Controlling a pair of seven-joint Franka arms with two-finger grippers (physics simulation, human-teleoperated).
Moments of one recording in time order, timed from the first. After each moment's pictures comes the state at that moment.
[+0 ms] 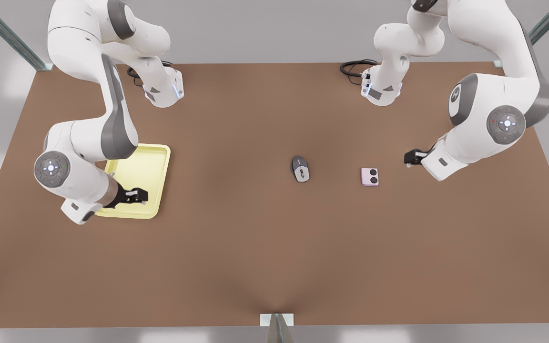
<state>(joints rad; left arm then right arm) -0.14 0.19 -0.02 -1.46 0.01 1.47 -0.05 0.11 0.39 0.04 -1.34 0.00 1.67 0.02</state>
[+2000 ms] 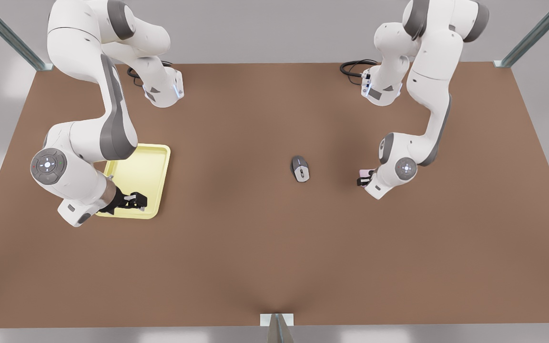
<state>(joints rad) -0.23 0.37 -0.03 -2.21 -0.10 2.40 -0.22 0.11 0.40 0.04 -1.34 0.00 1.73 0.03</state>
